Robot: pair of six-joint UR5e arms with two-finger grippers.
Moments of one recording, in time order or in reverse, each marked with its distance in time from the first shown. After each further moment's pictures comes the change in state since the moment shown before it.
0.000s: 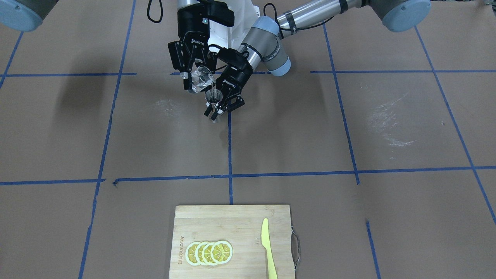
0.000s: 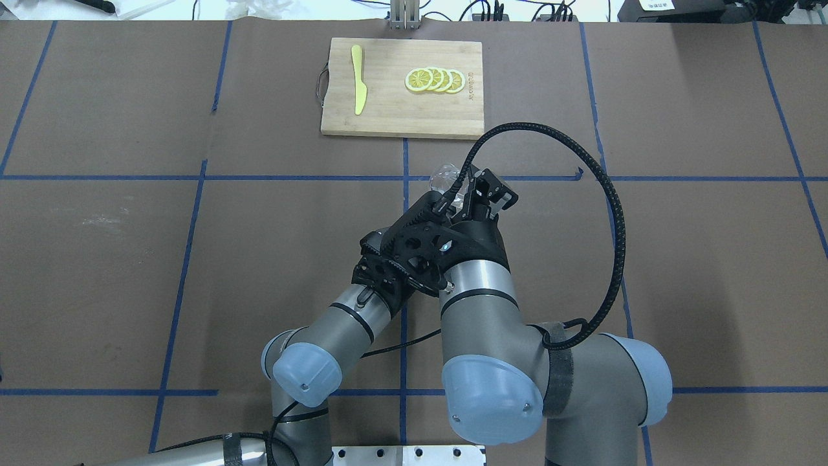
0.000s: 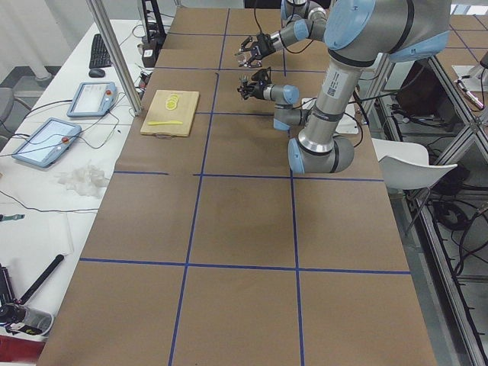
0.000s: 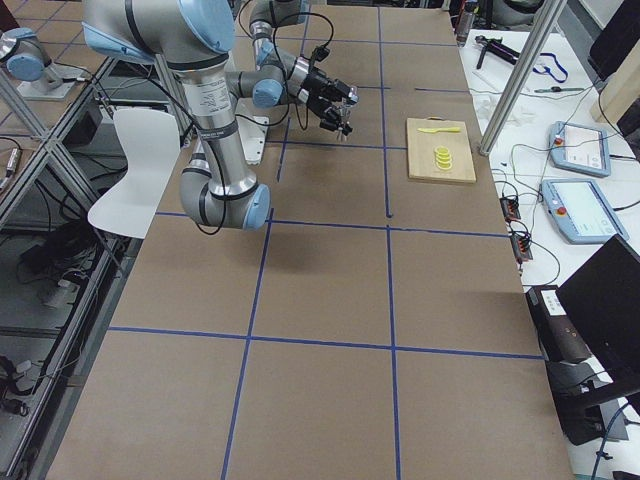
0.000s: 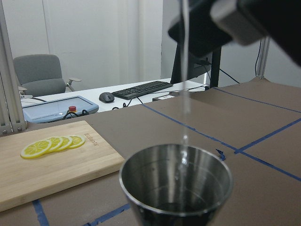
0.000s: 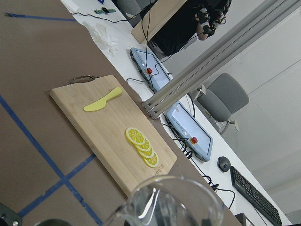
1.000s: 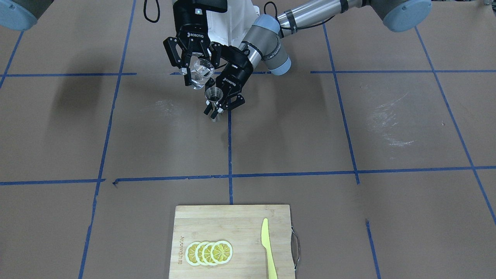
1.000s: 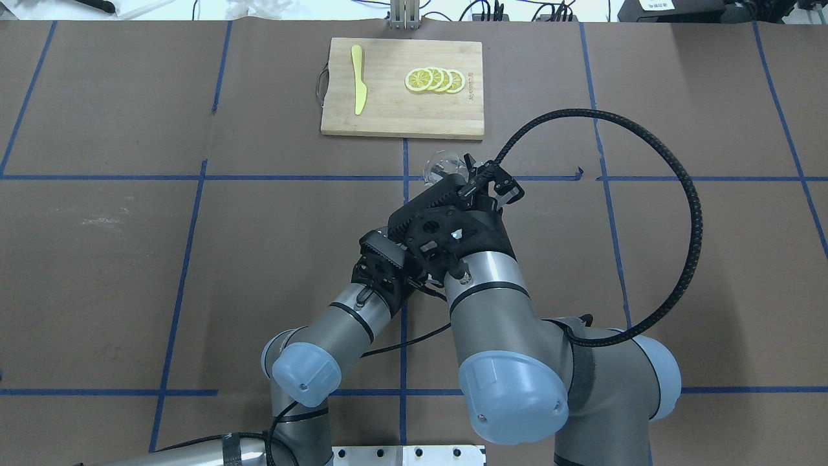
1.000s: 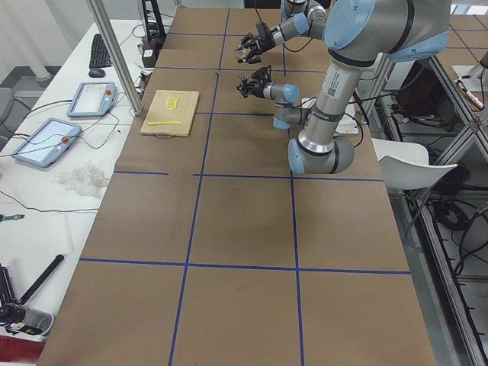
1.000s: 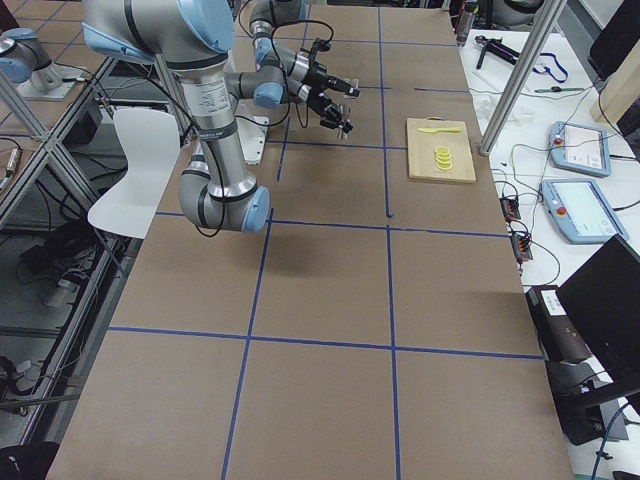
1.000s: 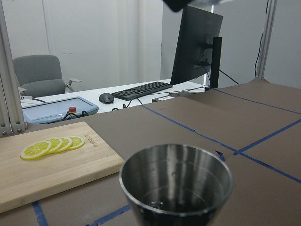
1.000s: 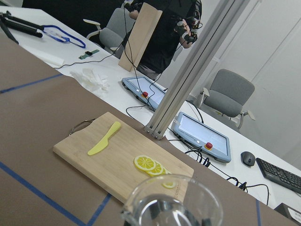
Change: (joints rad) left arm -0.006 0.015 -0.041 0.000 0.006 0.009; right arm 0.012 -0.046 0.030 0.201 0.019 0.206
